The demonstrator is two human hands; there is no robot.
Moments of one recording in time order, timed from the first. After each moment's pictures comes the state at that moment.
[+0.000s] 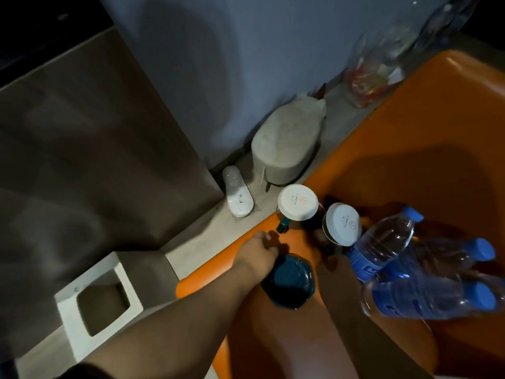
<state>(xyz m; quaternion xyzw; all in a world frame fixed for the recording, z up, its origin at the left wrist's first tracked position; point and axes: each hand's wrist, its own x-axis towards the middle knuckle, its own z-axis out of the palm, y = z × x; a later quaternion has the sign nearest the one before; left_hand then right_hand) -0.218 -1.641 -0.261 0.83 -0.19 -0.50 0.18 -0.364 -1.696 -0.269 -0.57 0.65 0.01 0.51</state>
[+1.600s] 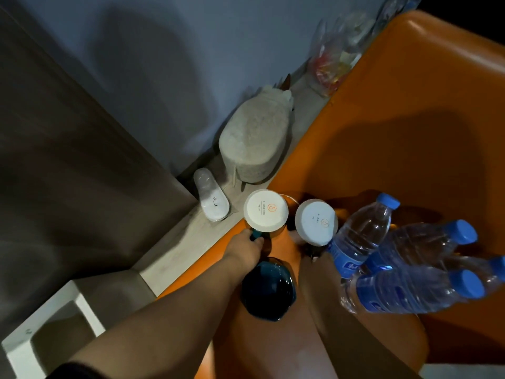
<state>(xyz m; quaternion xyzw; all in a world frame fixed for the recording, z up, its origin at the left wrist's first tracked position) -0.224 -1.685 -0.310 0.82 -0.18 -0.51 0.18 -0.363 -1.712 -0.332 -0.49 0.76 -0.02 0.44</state>
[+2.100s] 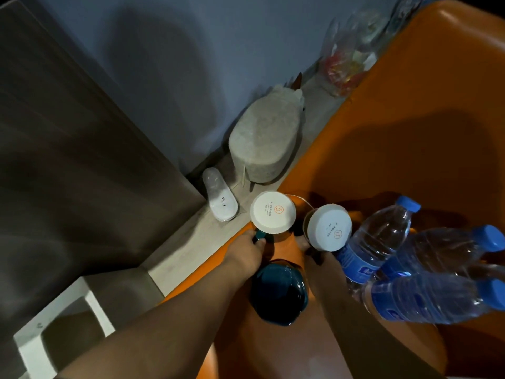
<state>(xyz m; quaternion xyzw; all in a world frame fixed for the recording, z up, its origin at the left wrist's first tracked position) -0.209 -1.673 -0.310 0.83 -0.22 -0.49 0.16 -0.355 -1.715 -0.344 -0.51 0.67 0.00 0.54</state>
